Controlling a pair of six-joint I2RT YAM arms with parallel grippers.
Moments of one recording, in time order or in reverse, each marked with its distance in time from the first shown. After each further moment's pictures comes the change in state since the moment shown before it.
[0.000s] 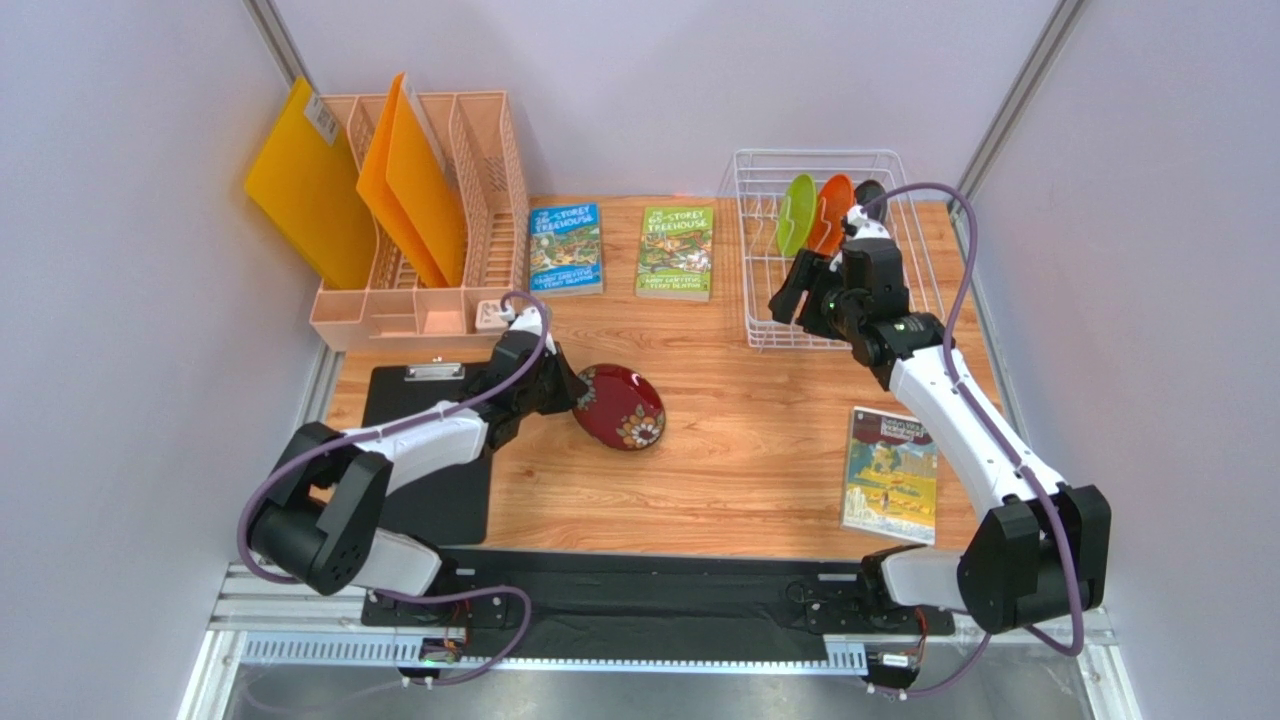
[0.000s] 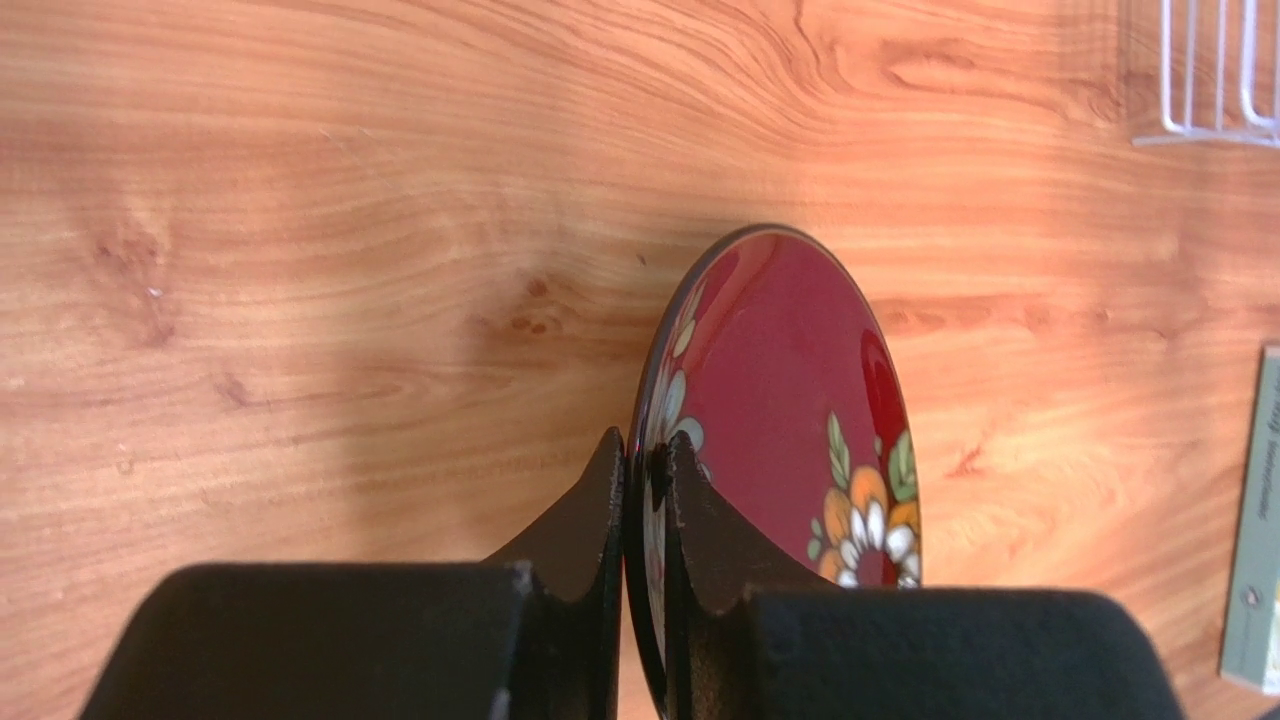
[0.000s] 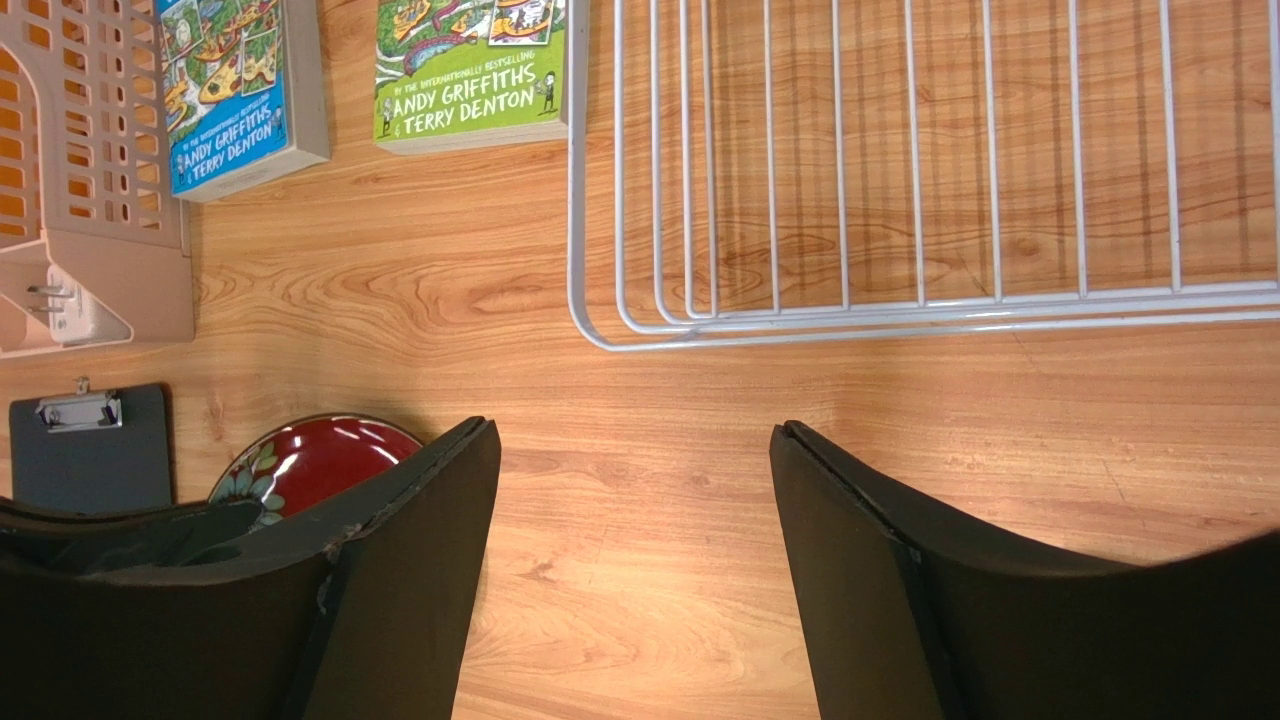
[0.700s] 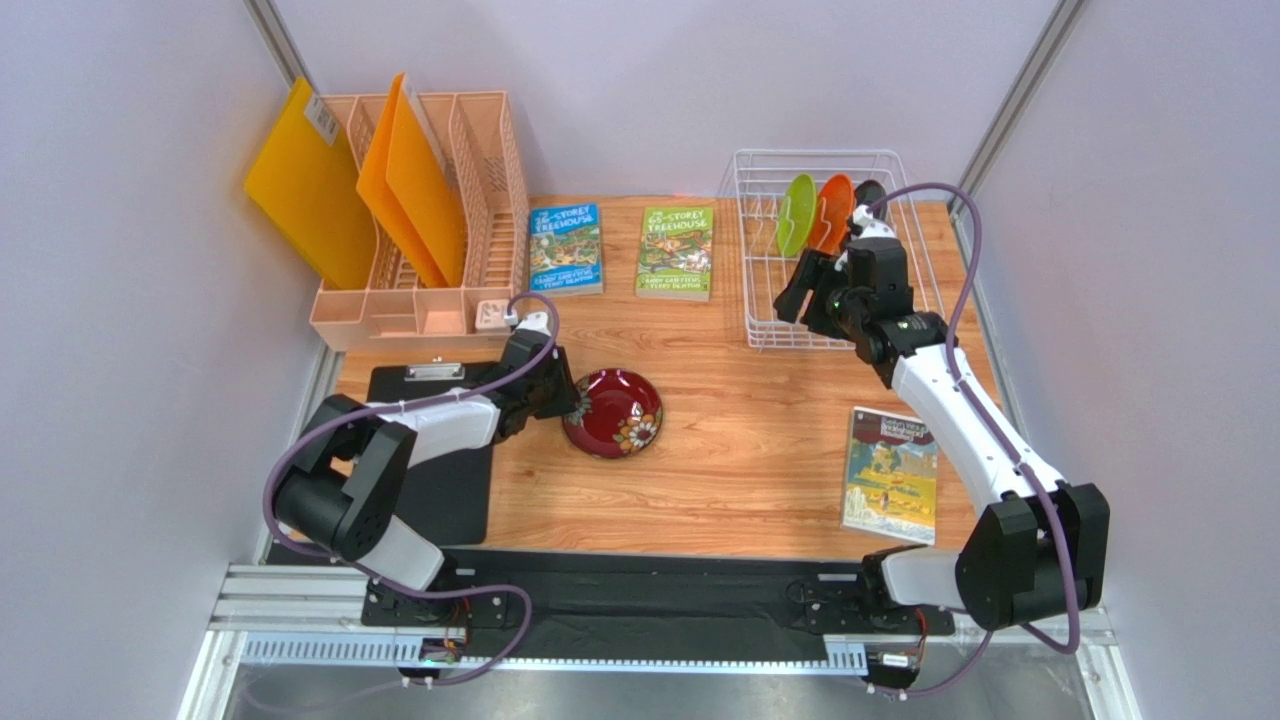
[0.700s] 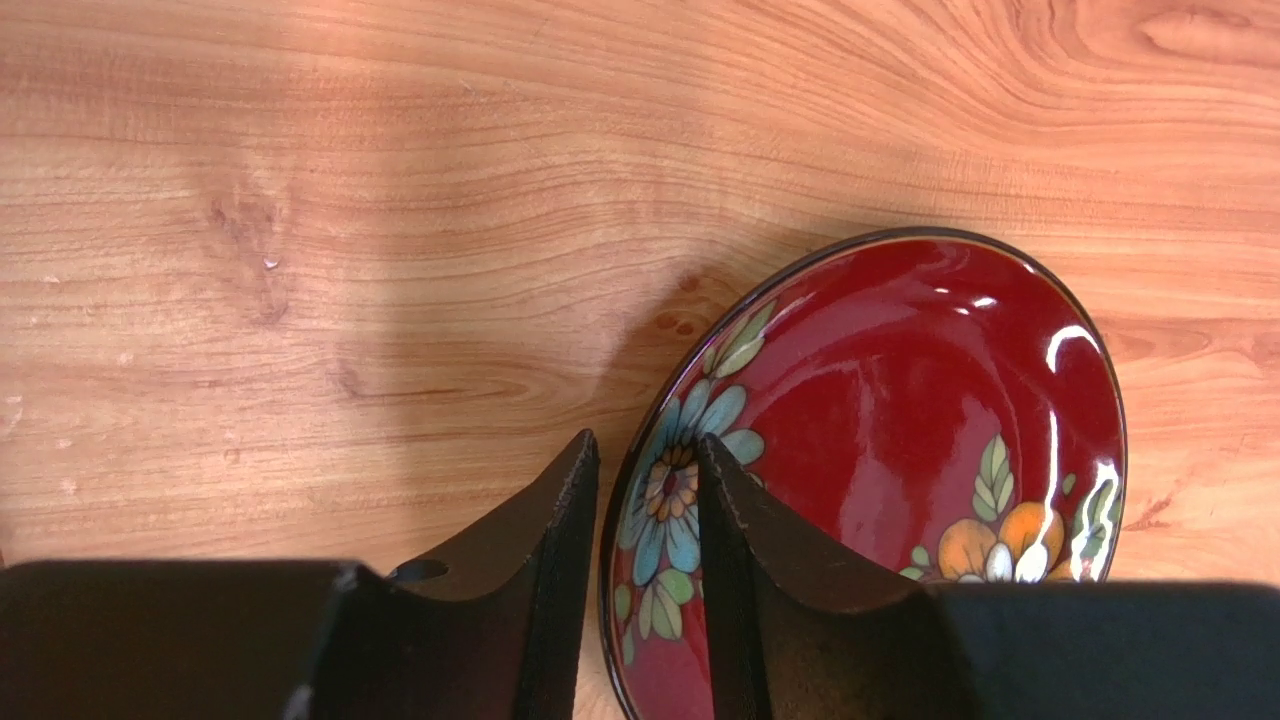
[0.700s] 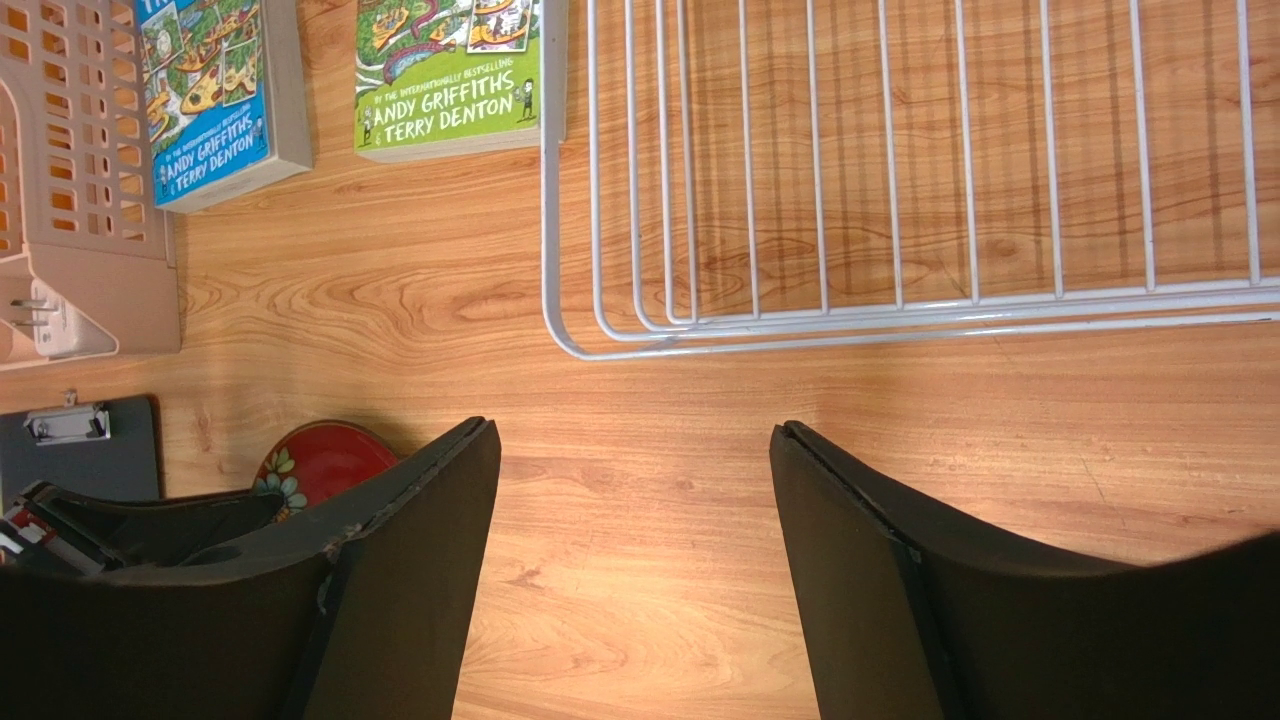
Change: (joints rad) left arm 0.010 0.126 0.055 -0.080 -0.077 0.028; right arm -0.027 0.008 0.000 0.000 -0.007 -0.006
